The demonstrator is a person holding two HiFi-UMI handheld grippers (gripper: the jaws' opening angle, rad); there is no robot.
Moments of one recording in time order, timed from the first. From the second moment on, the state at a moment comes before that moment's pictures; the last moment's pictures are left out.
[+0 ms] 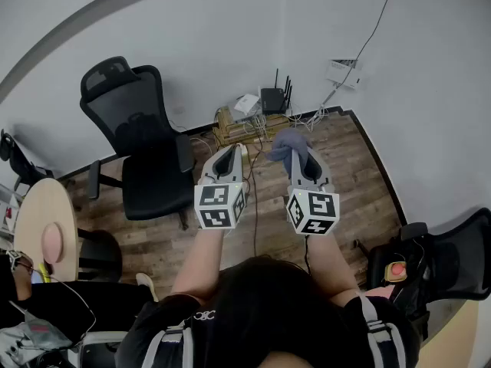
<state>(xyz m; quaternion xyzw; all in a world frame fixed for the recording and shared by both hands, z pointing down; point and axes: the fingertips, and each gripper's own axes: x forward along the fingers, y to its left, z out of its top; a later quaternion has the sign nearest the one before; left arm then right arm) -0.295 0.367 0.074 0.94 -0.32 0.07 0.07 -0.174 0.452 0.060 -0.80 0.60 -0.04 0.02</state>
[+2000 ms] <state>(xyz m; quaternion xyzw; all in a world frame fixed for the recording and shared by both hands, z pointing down) -0.135 0.384 0.083 0.95 -0.29 0.06 0.04 -0.041 0.462 0.071 -0.78 0.62 -0.02 0.05</state>
